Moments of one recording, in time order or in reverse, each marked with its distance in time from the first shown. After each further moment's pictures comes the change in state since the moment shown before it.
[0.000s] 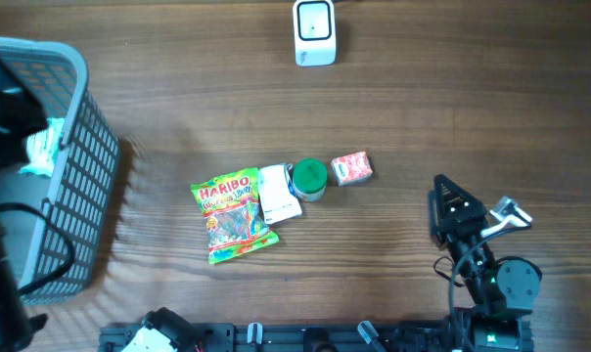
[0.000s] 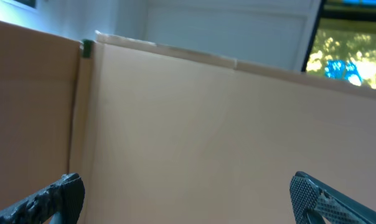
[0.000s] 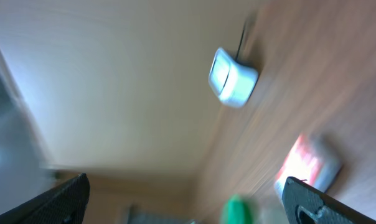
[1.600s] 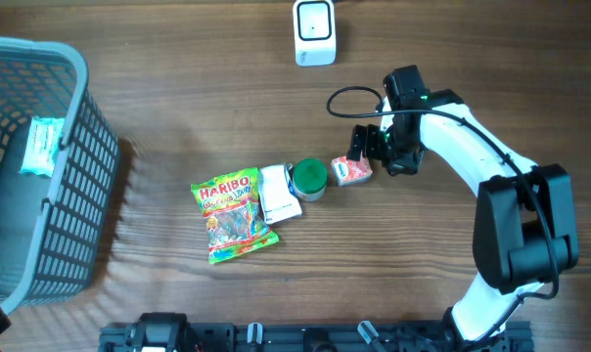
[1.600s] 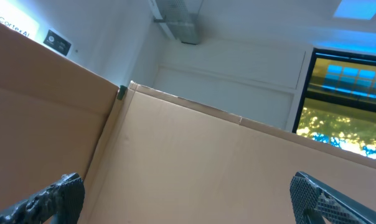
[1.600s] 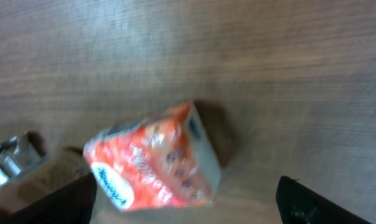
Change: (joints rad) left arm 0.545 -0.515 -0.414 0.075 0.458 -0.247; right arm 0.358 1.841 1.260 -0.843 0.218 -1.036
